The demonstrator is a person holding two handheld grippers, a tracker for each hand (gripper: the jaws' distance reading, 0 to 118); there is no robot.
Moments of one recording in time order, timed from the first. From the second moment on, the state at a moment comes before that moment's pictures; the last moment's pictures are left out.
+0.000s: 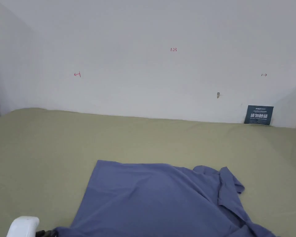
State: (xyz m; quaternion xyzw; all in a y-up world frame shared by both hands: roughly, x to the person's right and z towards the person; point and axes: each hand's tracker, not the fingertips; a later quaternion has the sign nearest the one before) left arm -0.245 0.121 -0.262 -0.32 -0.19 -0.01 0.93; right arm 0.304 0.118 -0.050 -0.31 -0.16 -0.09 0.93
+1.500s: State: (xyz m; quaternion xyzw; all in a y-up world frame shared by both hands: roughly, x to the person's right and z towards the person) left arm -0.220 0.107 -0.196 -0.41 -0.15 -0.05 0.90; right arm 0.239 0.099 -0.048 -0.43 -0.16 -0.06 0.89
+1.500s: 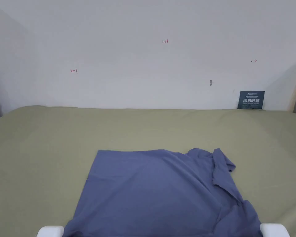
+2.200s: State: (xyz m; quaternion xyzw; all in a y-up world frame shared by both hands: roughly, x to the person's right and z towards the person) left arm -0.210 0.076 -0.251 -0.41 -0.14 -0.05 0.90; right arm 0.268 0.094 -0.051 -0.43 -0.18 -0.11 0.88
